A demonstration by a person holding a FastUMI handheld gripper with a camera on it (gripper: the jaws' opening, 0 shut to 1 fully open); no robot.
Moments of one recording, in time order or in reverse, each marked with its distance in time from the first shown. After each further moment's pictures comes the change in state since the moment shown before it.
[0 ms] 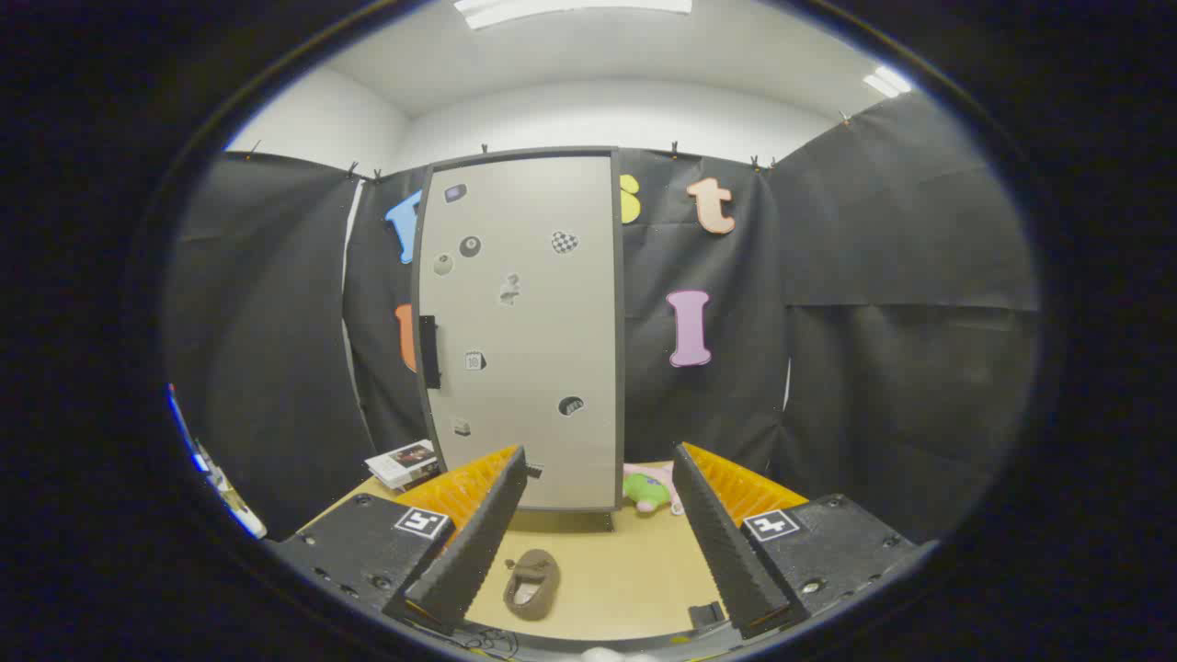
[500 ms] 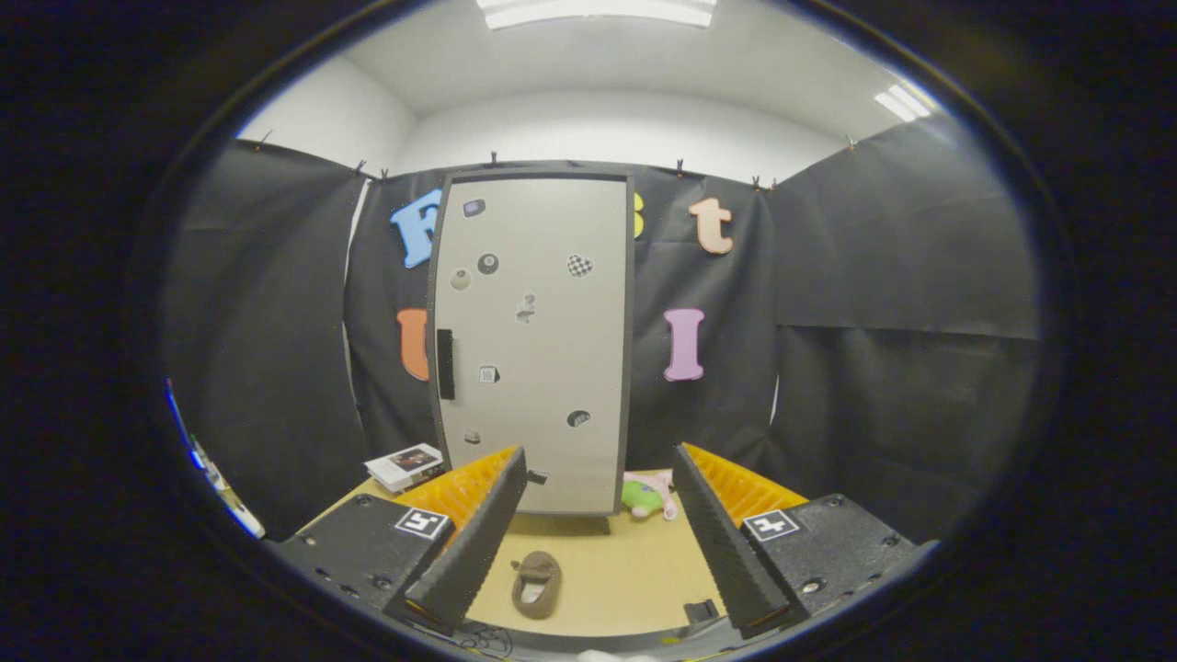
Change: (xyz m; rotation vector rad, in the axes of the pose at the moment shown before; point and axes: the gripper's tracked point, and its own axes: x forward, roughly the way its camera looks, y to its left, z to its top) arm -0.033 0.026 0.015 -0.049 -0.013 -0.052
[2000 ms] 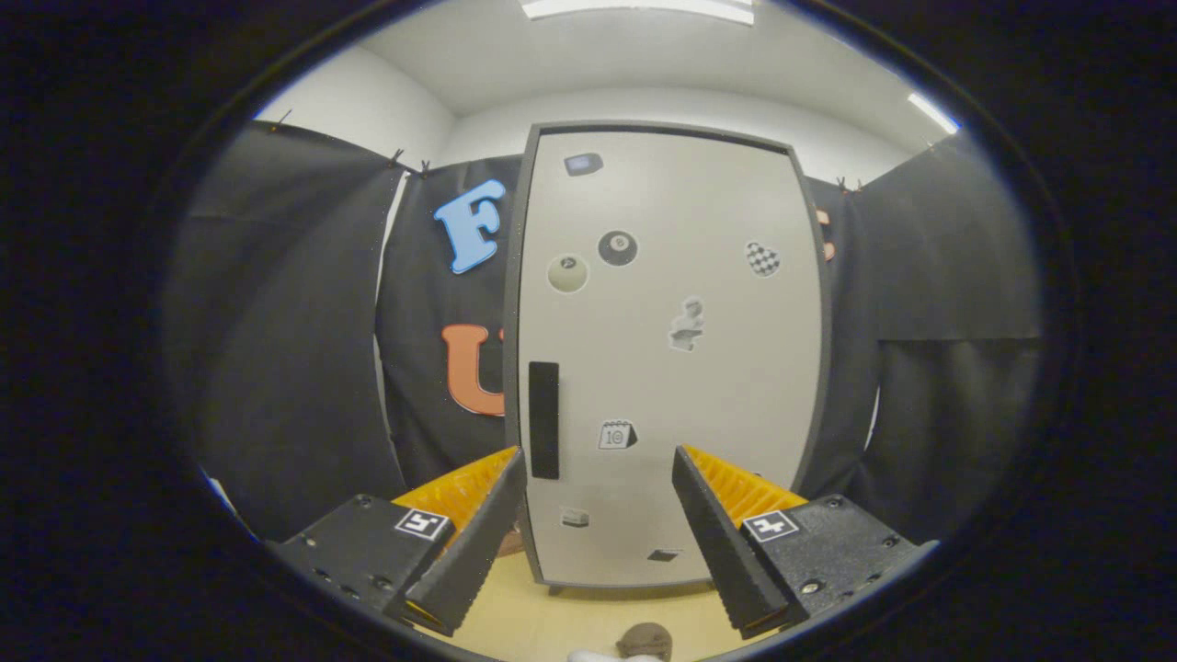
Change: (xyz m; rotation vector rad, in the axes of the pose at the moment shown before) arm 0.238 0.219 0.026 0.007 -0.047 0.185
